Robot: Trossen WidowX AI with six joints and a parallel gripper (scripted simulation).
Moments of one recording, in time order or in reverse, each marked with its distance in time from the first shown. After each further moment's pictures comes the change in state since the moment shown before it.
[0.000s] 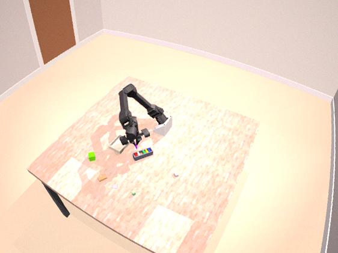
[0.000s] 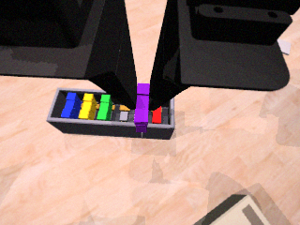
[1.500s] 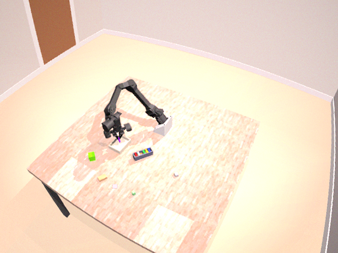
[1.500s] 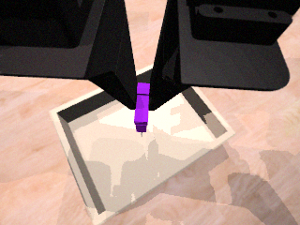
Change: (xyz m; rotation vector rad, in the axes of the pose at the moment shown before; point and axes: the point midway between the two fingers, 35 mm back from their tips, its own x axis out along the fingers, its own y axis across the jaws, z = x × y) arm 0.030 0.076 0.132 0.009 -0.016 0.018
